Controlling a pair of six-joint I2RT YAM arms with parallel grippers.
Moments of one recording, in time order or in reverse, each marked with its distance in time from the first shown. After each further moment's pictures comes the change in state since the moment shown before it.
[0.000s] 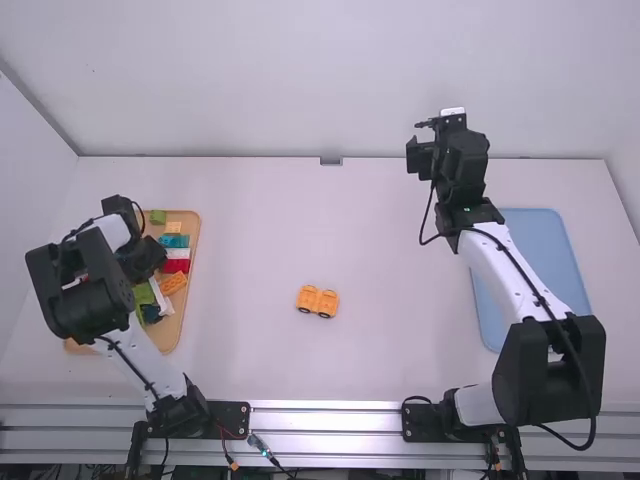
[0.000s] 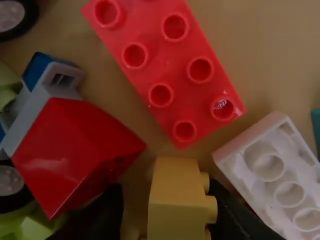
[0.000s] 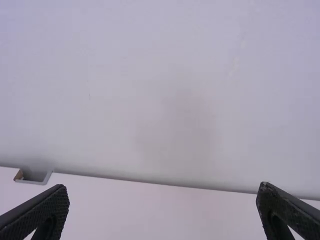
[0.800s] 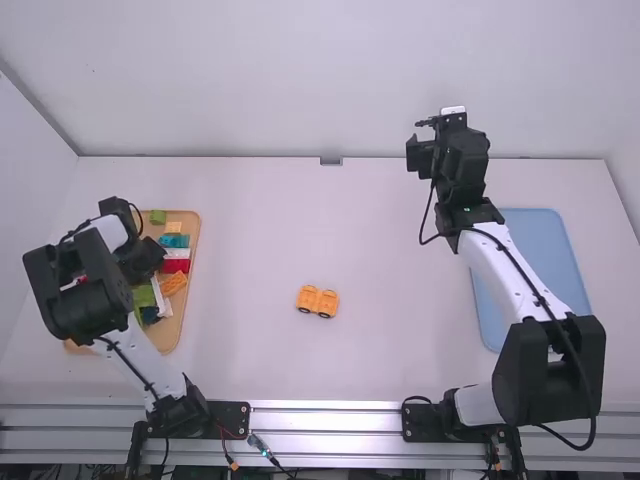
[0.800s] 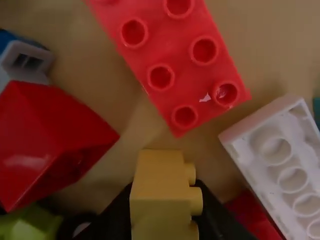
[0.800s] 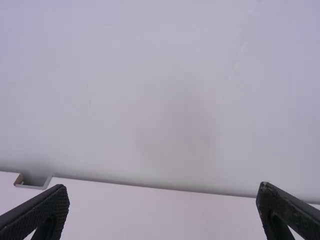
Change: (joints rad) left arm 0.014 -0.002 0.003 -0.026 0.064 -0.010; right arm 0.000 0.000 0.000 0.017 -0.001 -0.001
